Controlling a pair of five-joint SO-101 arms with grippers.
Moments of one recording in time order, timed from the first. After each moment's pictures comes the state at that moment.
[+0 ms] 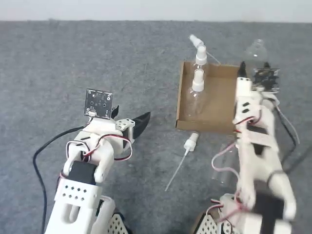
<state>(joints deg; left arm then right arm) 6.2 -66.9 73.0 42.3 7.3 10.0 -17.9 56.1 -20.5 8.7</state>
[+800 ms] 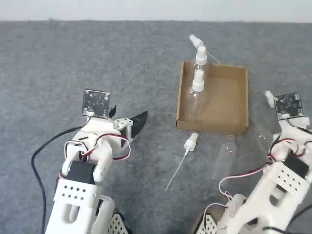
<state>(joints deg) 4.8 -66.9 73.0 42.3 7.3 36.3 -46.4 62.1 34.1 47.2</state>
